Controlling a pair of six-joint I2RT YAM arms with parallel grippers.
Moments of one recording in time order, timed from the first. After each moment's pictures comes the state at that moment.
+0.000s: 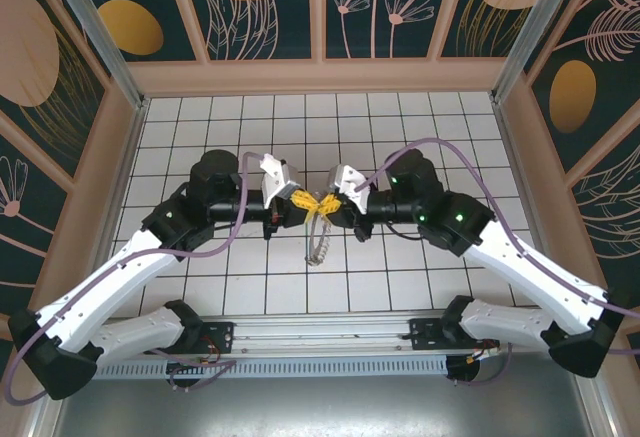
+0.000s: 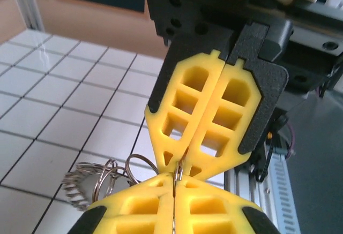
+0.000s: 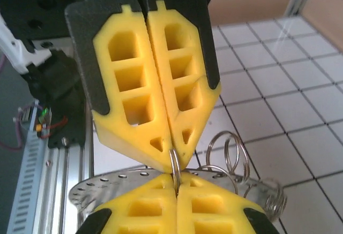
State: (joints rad) left arm -0.73 1.05 1.03 -0.40 0.66 0.10; right arm 0.89 1.10 1.15 -0.59 -0.44 -0.29
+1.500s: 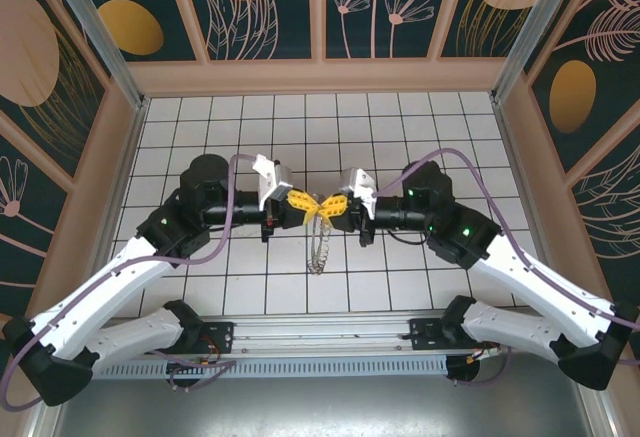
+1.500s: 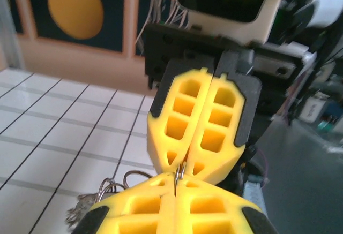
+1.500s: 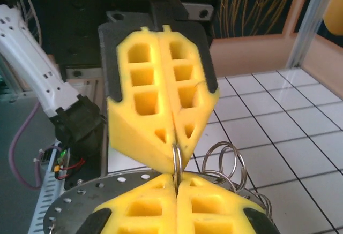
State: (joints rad) left arm -0.74 0.99 1.01 -0.29 0.70 0.02; right arm 0.88 0.98 1.02 -0.33 -0.51 -0.17
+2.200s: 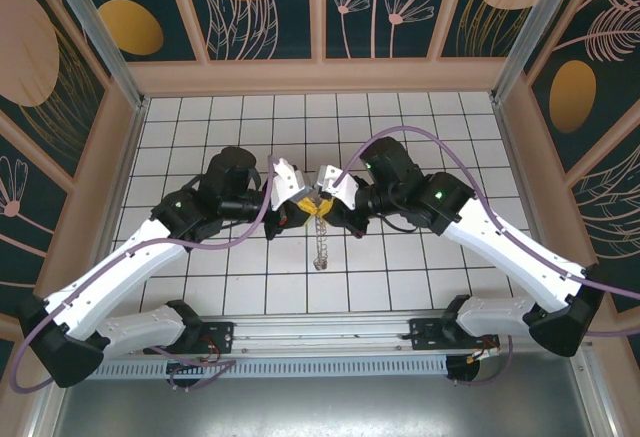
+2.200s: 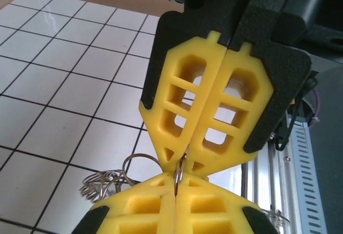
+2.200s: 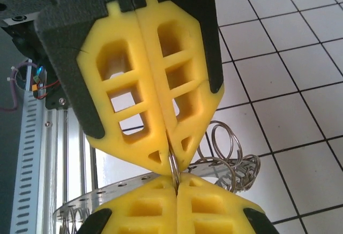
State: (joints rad) left arm -0.75 1.10 1.05 -0.50 0.59 0.19; right arm 0.88 1.21 1.28 -0.79 -0.42 -0.35
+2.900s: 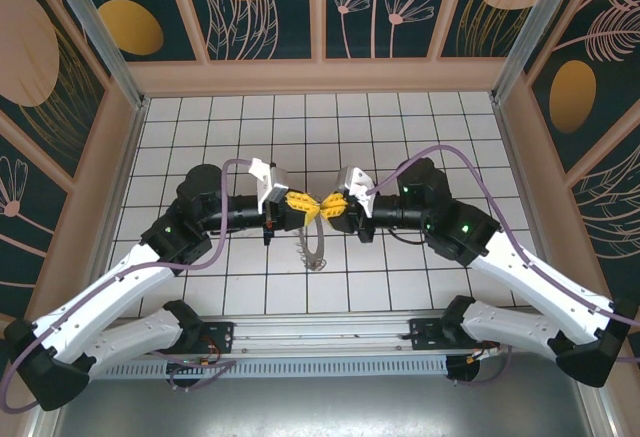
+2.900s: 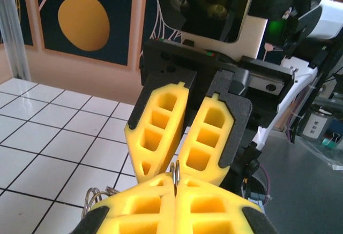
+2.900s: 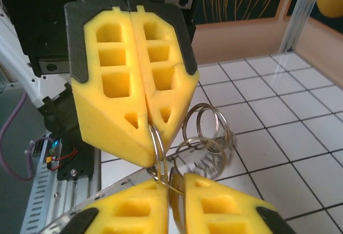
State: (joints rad) left arm -0.75 0.94 0.87 -0.03 0.73 -0.13; right arm 0.88 0.96 1.00 -0.34 -0.48 -0.17
